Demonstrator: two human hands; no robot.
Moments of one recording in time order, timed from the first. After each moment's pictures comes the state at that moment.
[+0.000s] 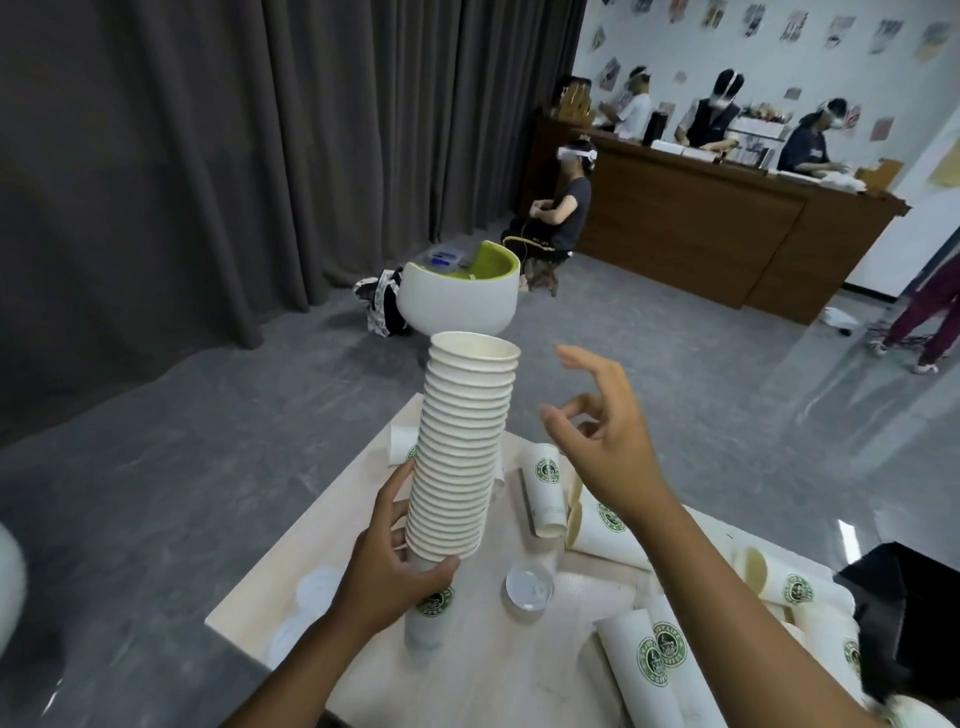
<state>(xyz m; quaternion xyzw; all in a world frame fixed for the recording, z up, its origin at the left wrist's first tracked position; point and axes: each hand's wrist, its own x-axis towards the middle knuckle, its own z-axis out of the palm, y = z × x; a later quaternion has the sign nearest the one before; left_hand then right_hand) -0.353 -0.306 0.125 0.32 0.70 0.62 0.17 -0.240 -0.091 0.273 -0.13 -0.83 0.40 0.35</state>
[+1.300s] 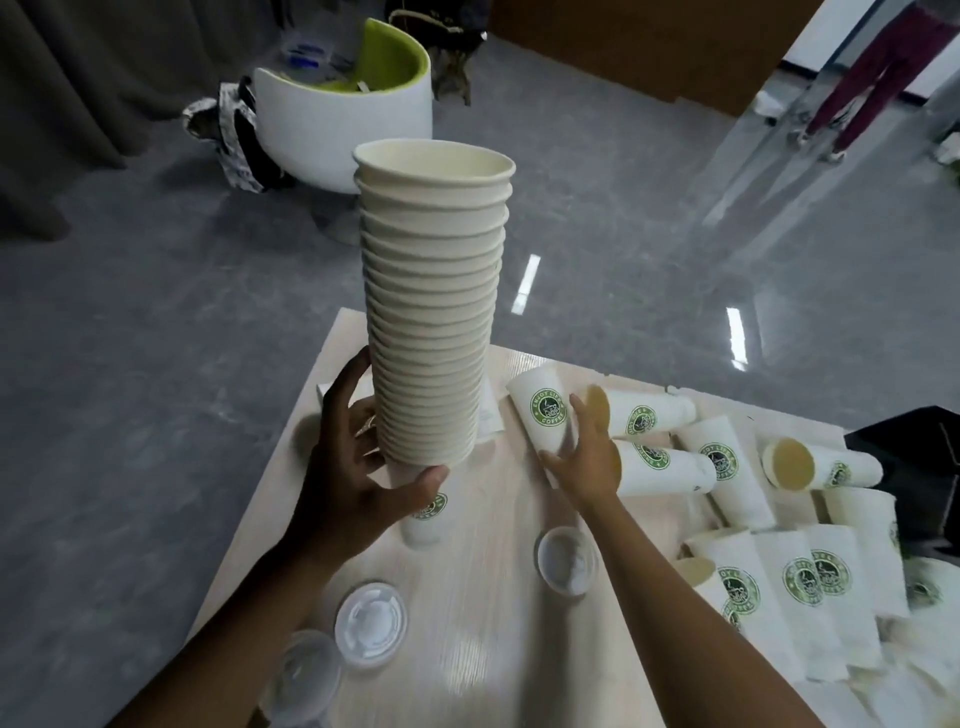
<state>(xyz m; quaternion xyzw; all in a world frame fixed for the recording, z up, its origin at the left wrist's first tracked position) -0.542 -0.193 0.075 0.36 0.62 0.63 0.29 -0.337 0.033 -0.038 -0.54 -0.80 0.22 0.11</state>
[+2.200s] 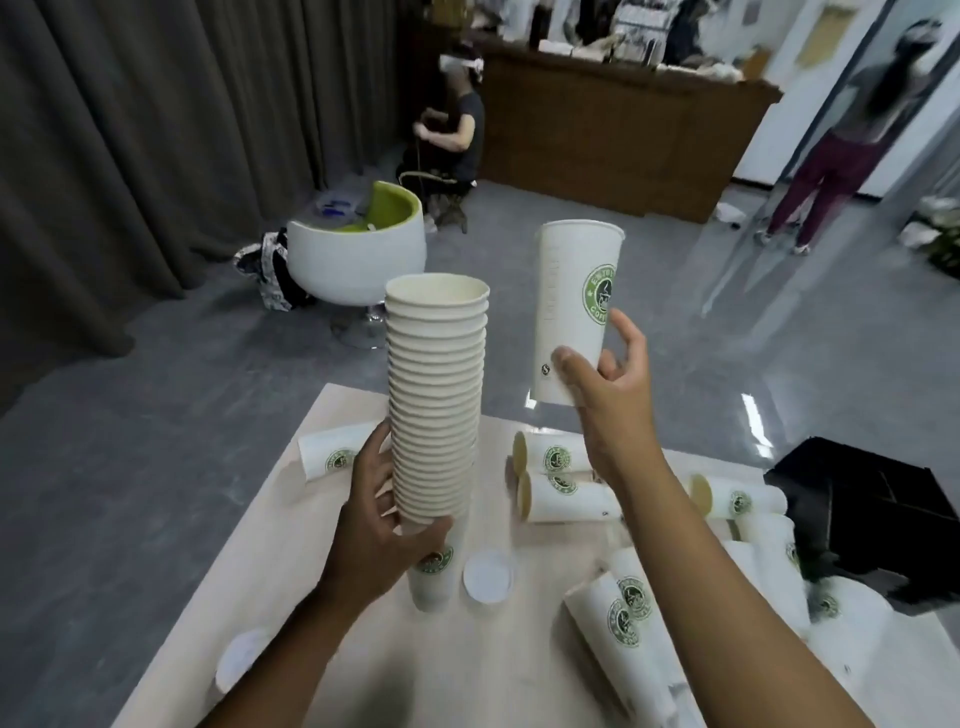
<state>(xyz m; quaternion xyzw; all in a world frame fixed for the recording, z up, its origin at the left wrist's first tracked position) -0.388 -0.203 0.129 0.35 0.62 0.65 0.28 -0.245 0.000 0.241 -0.32 -0.55 0.62 0.45</state>
